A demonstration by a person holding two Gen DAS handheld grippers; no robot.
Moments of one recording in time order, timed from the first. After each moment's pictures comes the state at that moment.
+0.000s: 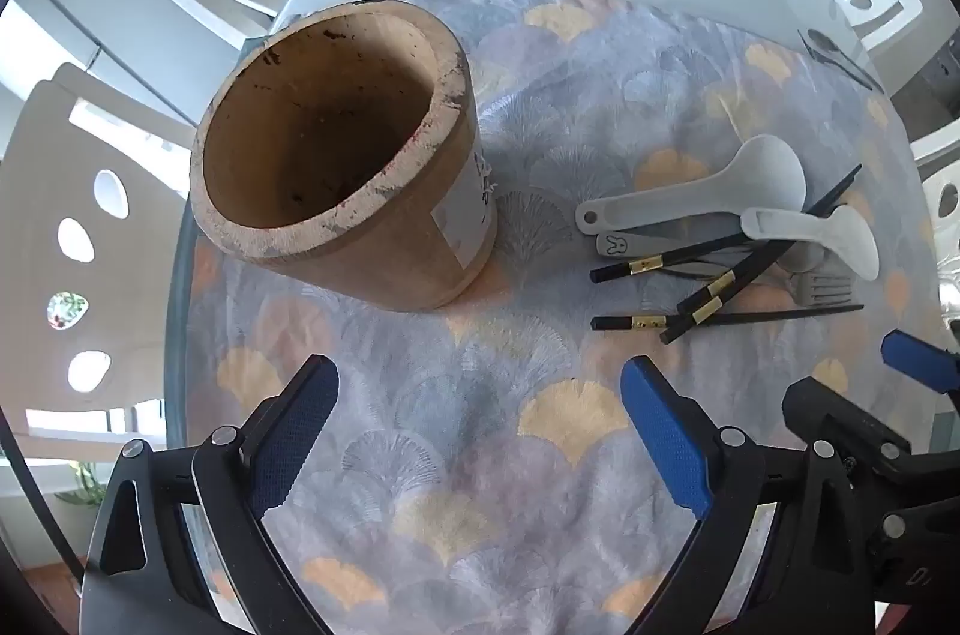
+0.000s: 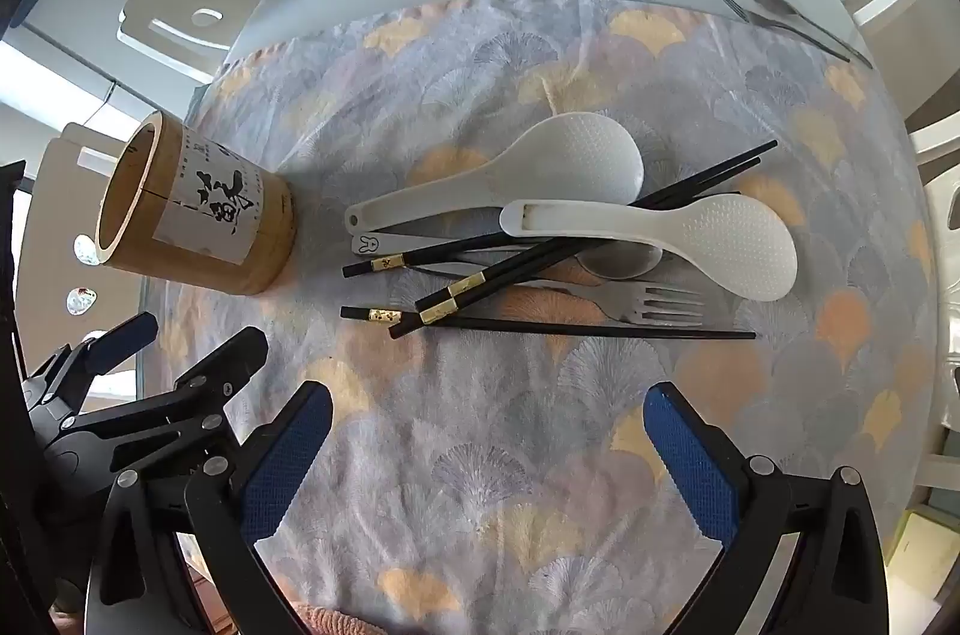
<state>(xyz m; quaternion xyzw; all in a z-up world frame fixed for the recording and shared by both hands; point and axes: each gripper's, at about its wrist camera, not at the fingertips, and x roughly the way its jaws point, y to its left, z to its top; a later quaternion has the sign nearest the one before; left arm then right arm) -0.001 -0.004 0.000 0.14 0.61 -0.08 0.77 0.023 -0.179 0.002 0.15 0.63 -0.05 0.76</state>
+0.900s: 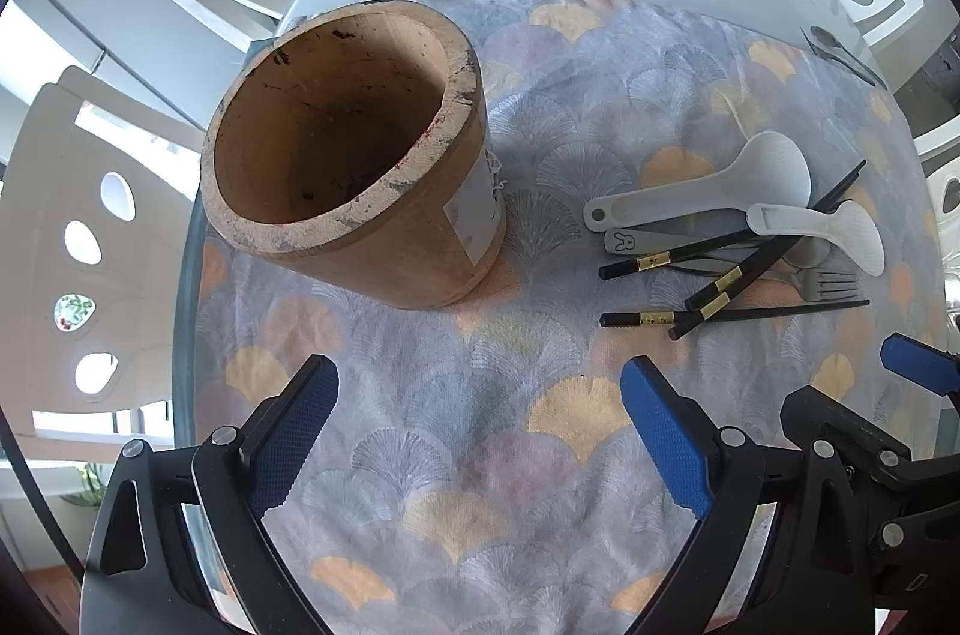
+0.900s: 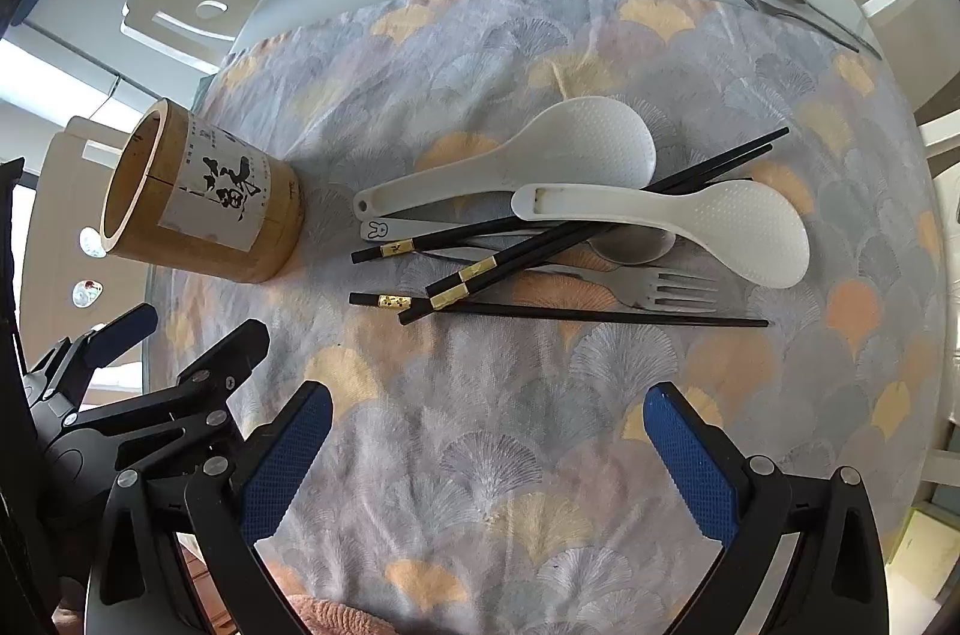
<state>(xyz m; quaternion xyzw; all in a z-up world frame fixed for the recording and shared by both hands) -0.004 0.000 0.002 0.13 0.61 -0.09 0.78 0.022 -0.176 -0.002 0.16 0.63 -0.04 0.76</state>
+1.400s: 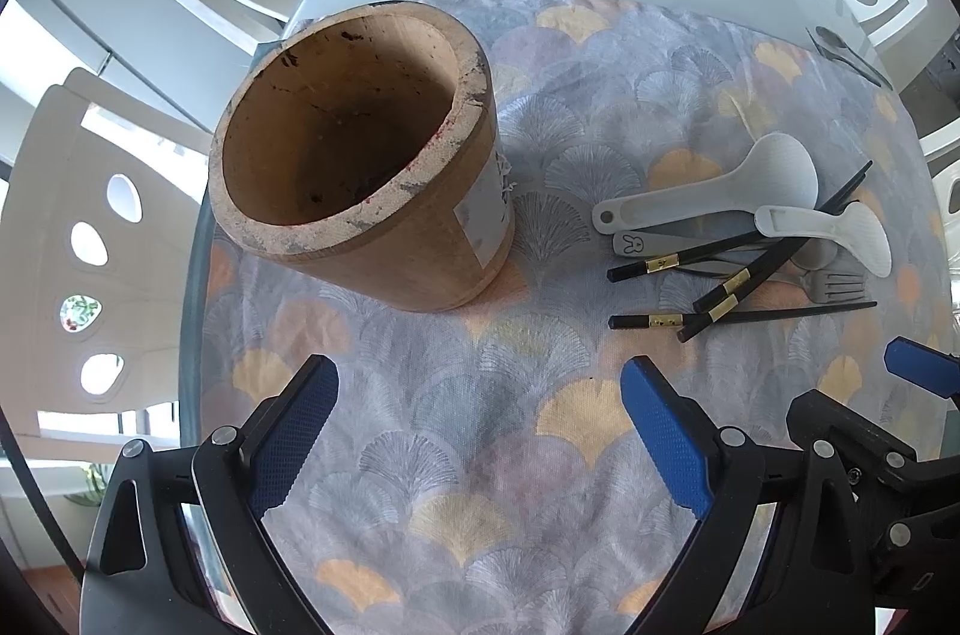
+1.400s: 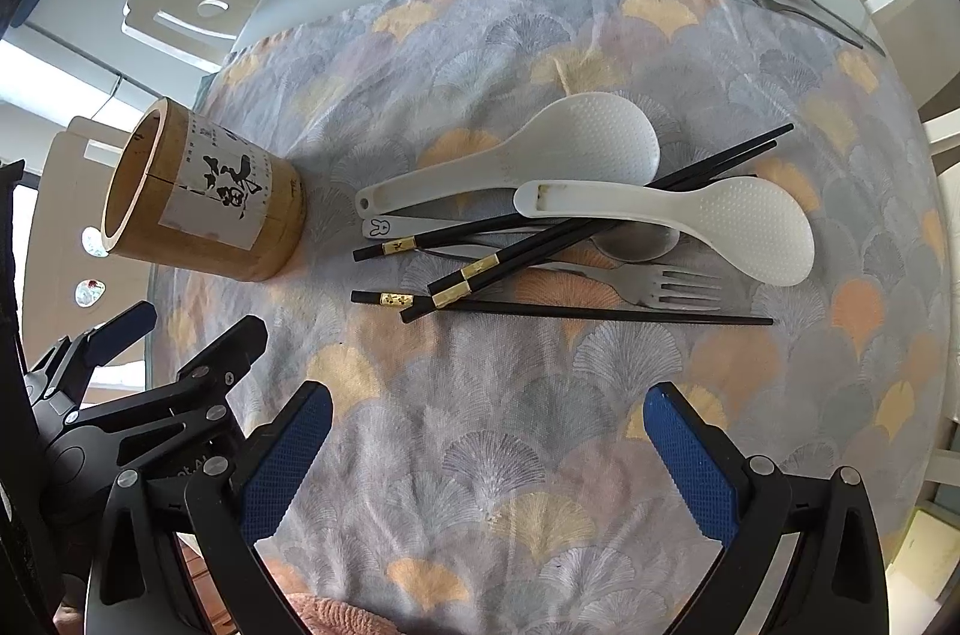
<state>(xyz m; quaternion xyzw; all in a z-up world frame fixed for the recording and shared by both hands) -0.002 0.001 0.001 0.14 0.61 -0.08 0.78 0.022 -0.177 -0.003 0.16 0.64 -0.04 0.75</state>
